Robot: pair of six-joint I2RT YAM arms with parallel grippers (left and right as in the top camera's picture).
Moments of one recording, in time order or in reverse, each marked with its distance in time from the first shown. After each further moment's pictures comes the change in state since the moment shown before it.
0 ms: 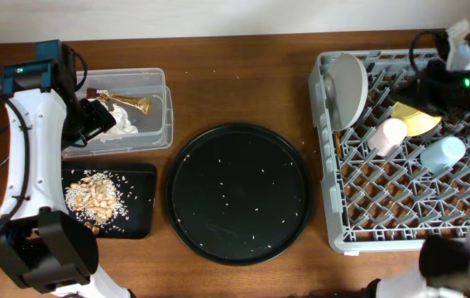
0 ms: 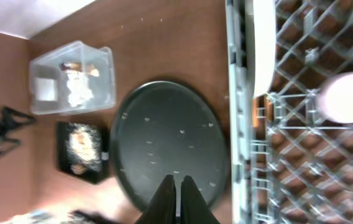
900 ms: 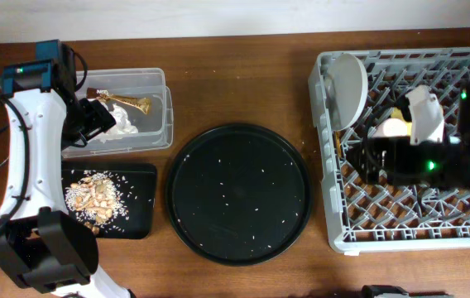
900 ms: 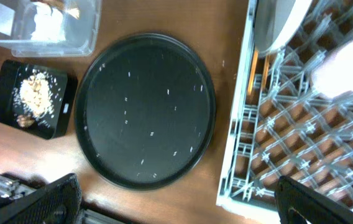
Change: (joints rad) left arm 0.000 0.000 0.000 0.000 0.000 0.000; right arm 0.240 -0.498 -0.473 0.153 0.210 -0.022
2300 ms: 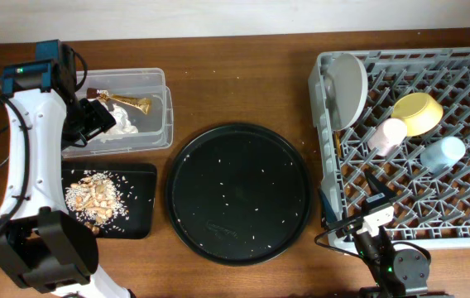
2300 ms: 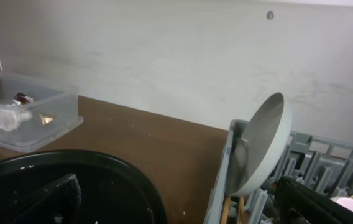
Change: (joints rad) left arm 0.000 0.000 0.000 0.000 0.001 0.000; right arm 0.120 -1.201 -1.717 1.601 0.119 -0.011
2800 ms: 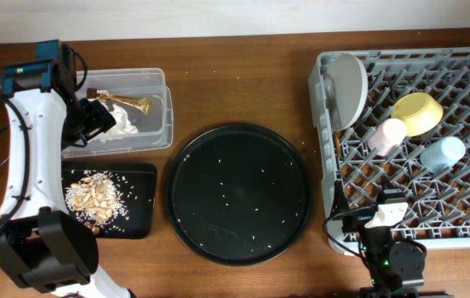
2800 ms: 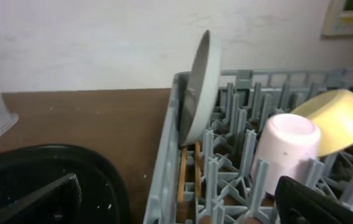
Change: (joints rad) left arm 0.000 0.000 0.000 0.000 0.000 0.000; right arm -0.011 -0.002 -0.002 -0.138 0.264 0.148
